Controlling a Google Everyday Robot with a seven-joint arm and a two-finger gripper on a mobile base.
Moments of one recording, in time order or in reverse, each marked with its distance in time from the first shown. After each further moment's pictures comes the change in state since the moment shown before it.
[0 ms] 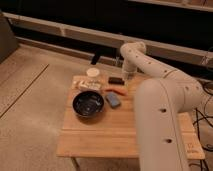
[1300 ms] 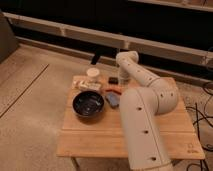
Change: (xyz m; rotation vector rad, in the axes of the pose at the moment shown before) arm -0.010 -0.024 0.072 -0.045 -0.015 -0.076
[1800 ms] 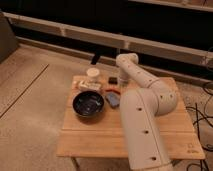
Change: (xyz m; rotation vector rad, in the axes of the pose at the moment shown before) arm -0.002 0.010 0.010 -0.023 -0.055 0.013
